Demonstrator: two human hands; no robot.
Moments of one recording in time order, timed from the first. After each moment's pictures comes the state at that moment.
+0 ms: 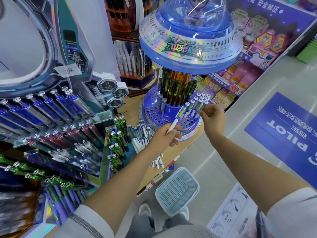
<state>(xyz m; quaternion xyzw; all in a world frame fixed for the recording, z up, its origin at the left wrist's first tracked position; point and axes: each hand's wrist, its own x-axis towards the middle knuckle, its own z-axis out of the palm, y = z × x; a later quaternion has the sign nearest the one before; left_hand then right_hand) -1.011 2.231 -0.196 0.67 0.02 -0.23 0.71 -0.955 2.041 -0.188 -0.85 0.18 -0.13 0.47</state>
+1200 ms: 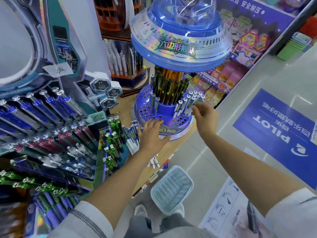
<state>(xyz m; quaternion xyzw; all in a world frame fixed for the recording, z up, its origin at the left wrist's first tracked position) -1.003 2.240 -0.224 0.95 -0.04 -0.07 0.31 -0.967 2.050 -0.180 -0.87 0.14 -0.15 0.45</state>
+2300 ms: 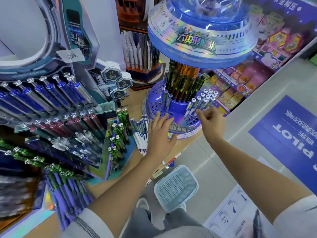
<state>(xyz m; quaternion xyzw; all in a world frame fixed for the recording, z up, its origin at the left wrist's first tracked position) -1.027 2.231 -0.221 0.92 -0.04 0.04 0.38 -0.969 2.055 -0.195 -0.89 0.15 -0.08 0.41</state>
